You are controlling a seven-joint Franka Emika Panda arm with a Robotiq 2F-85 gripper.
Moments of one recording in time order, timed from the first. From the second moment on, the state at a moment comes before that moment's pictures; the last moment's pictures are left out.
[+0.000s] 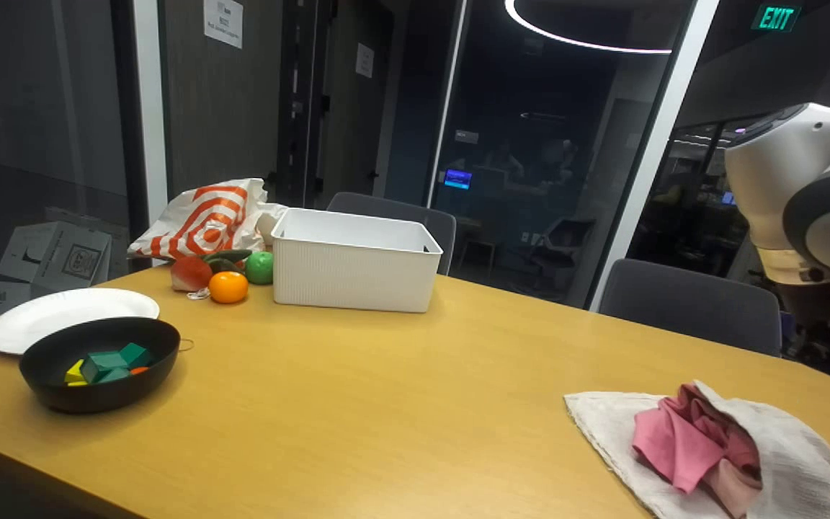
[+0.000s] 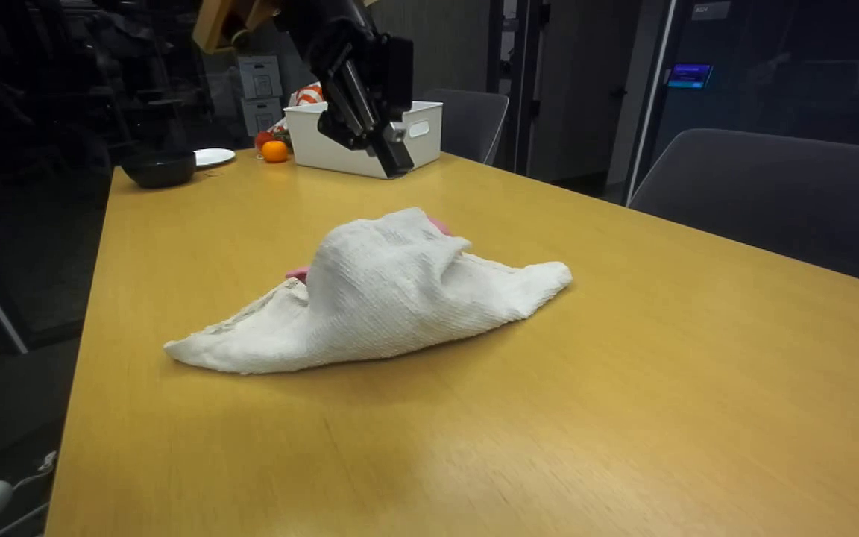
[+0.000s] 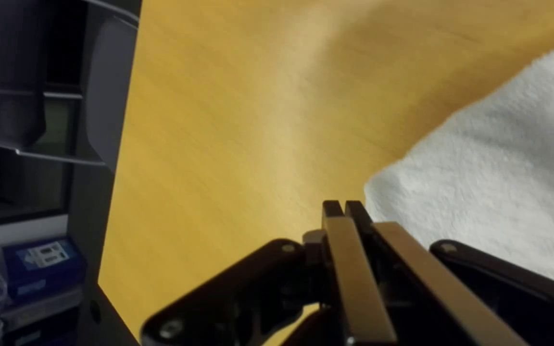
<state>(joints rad) 0.07 -0.21 0.09 -2.24 -0.67 1.70 0.37</state>
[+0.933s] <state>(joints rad) 0.04 -0.22 0.08 -2.30 -0.17 1.93 0.56</state>
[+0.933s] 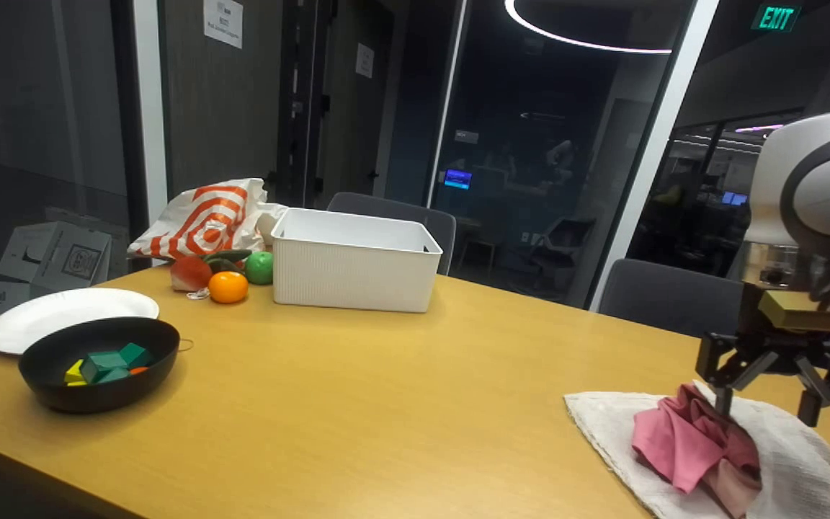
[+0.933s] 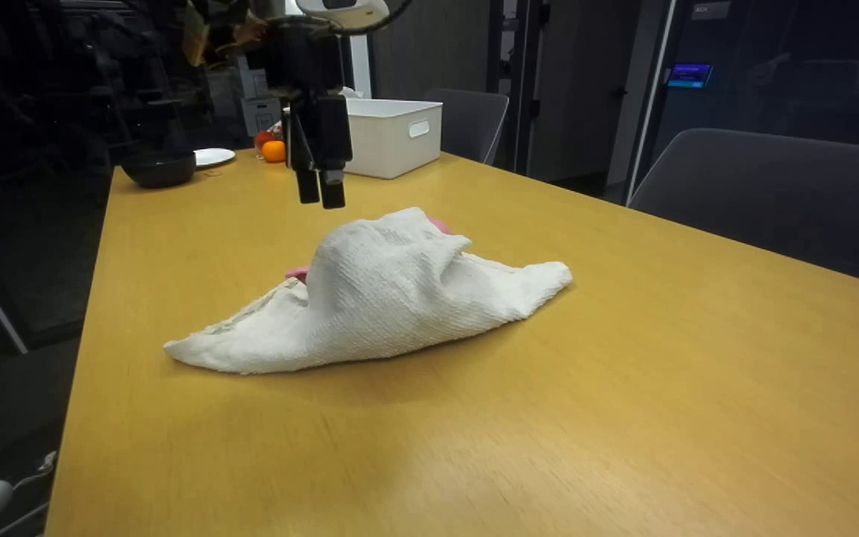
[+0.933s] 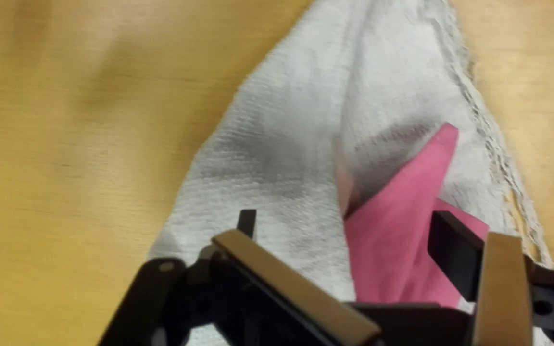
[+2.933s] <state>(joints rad) 0.01 -0.23 0.16 -2.50 -0.78 2.07 1.02</state>
